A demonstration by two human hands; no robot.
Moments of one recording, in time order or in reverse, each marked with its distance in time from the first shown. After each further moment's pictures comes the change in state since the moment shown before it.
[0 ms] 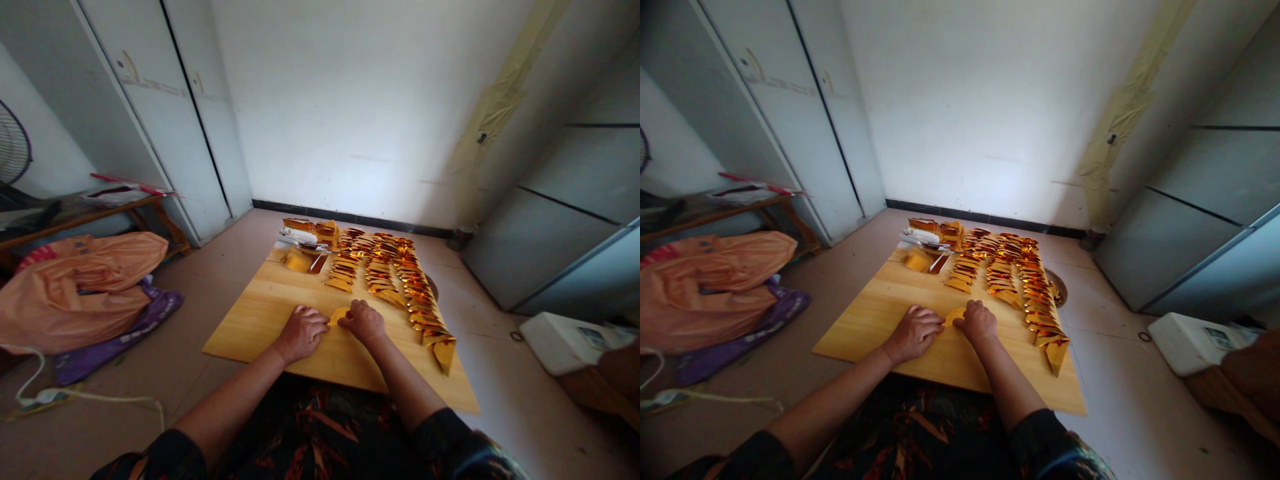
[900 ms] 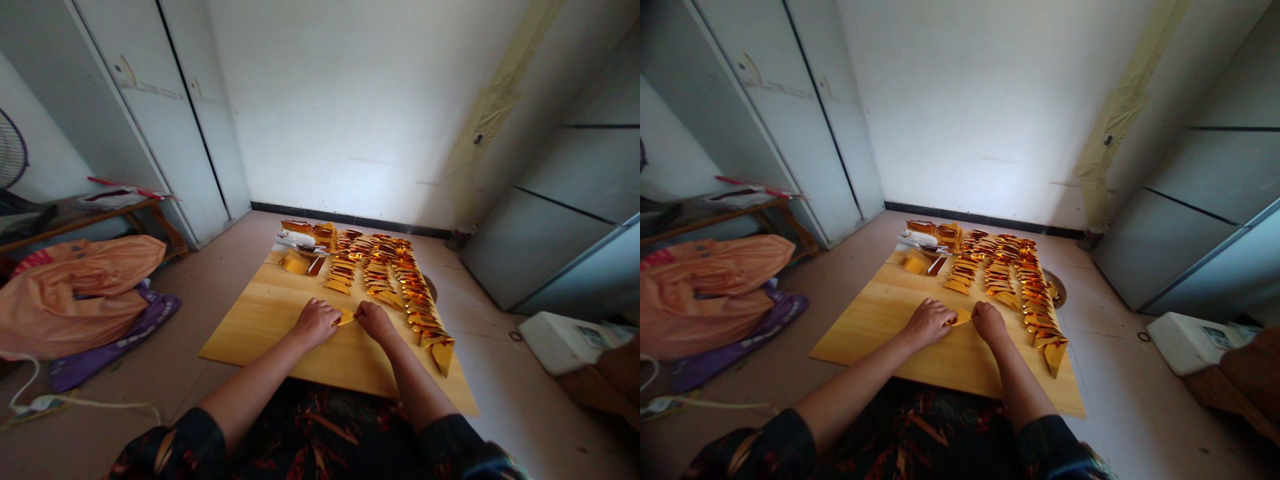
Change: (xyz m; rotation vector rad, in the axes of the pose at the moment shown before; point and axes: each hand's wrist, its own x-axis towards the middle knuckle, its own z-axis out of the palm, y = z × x) left_hand 0.051 0.018 -0.002 0.122 -0.154 -0.091; right_hand 0.011 0.039 -0.002 0.186 0.019 -0.063
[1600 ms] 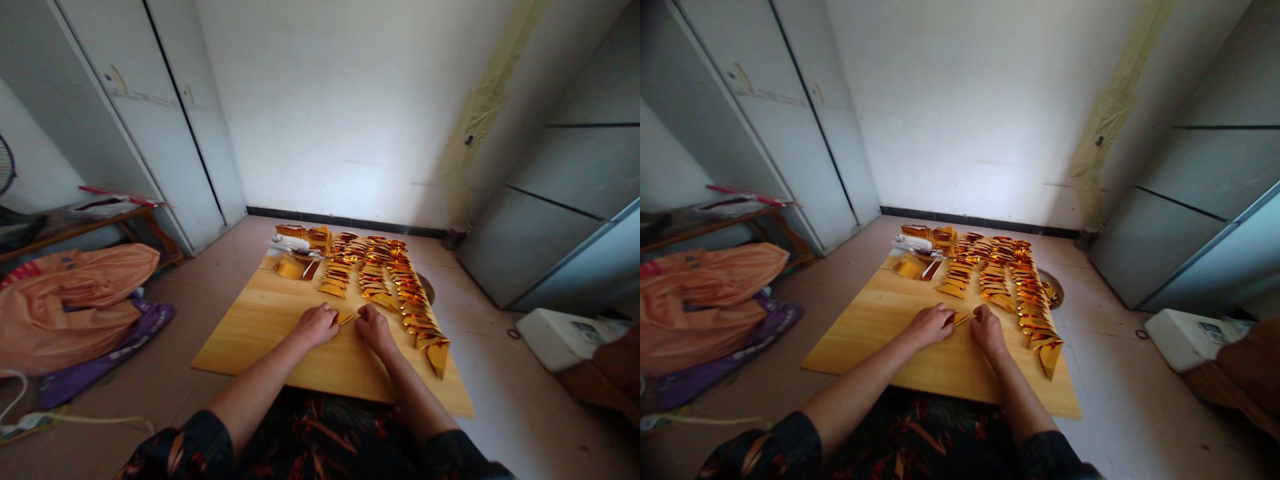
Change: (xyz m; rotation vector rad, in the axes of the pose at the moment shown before) left_hand 0.019 0.003 0.011 -0.019 -0.159 -0.193; right_hand -0.011 0.013 0.019 0.419 0.238 0.050
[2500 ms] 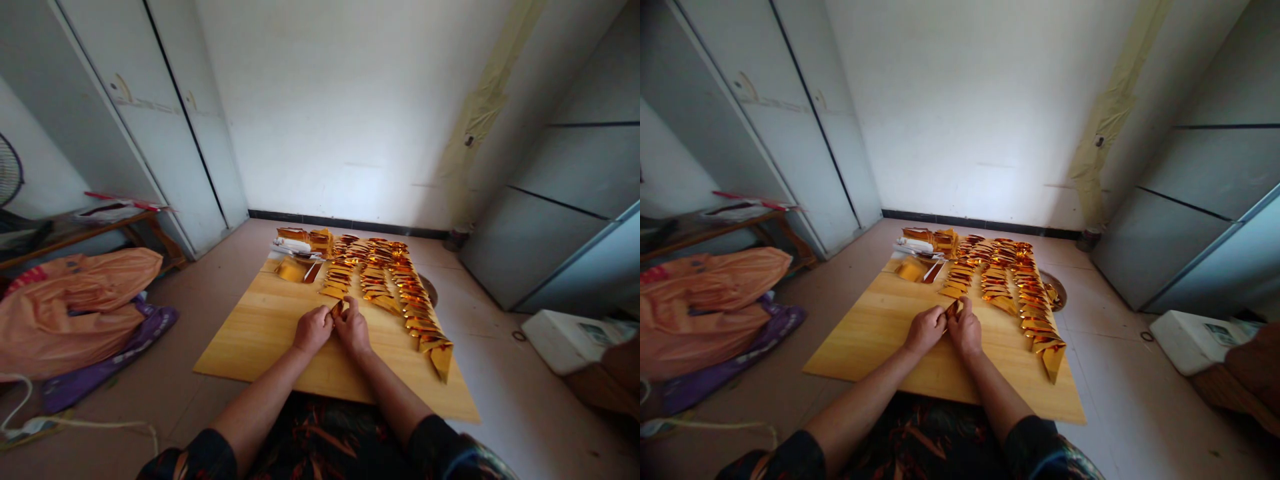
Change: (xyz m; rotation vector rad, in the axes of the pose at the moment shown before) left_hand -0.009 0.000 0.013 -0.162 0.292 -0.276; right_hand 0.000 -0.045 0.040 0.012 0.004 0.023
